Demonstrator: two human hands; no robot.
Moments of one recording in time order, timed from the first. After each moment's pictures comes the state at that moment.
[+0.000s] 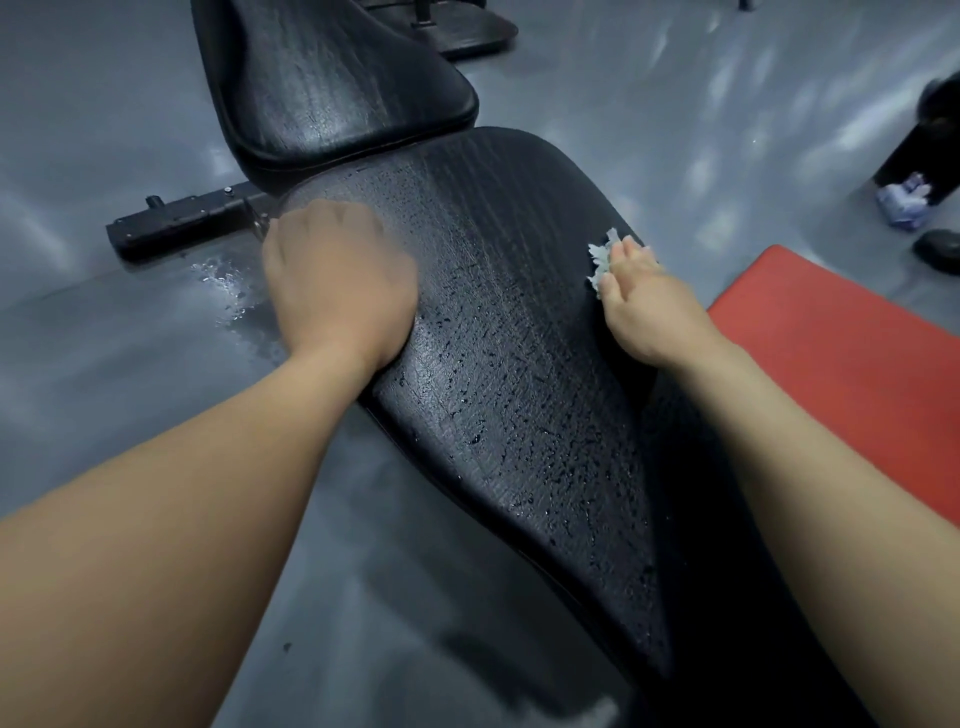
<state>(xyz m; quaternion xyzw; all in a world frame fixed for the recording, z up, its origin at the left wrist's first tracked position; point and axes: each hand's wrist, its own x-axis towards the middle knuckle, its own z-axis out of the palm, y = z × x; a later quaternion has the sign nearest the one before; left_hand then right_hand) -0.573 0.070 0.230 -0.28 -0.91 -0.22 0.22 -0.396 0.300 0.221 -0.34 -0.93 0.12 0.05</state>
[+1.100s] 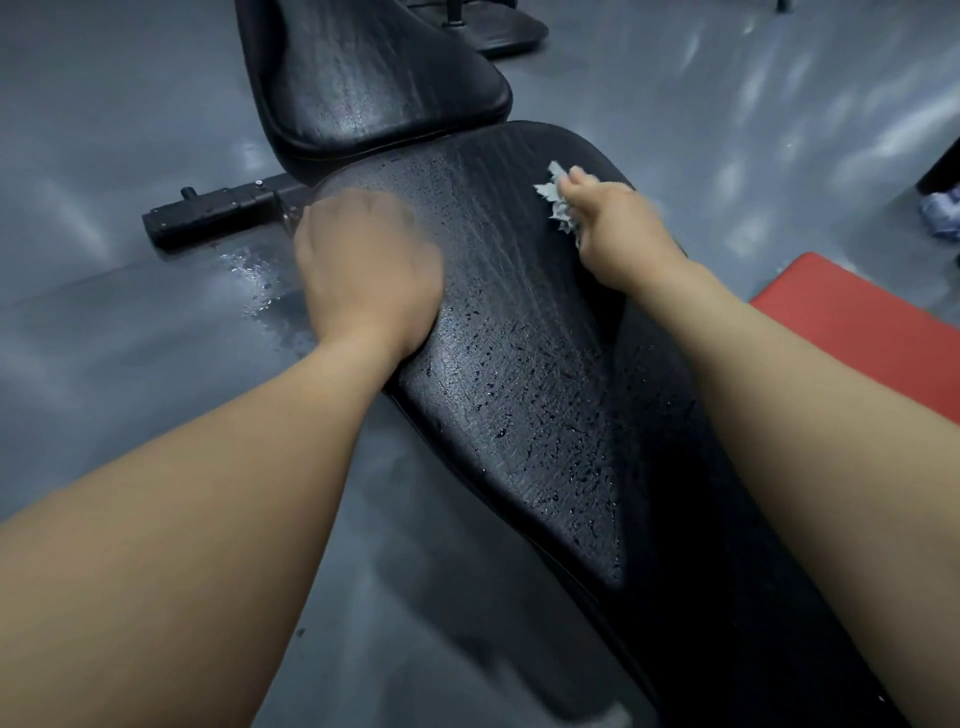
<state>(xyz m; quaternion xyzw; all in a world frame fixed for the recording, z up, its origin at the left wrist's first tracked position) -0.578 0.068 0.225 -0.28 -0.90 -0.24 0.22 -0.474 0.294 0.251 -0.21 -0.96 0.10 0.13</state>
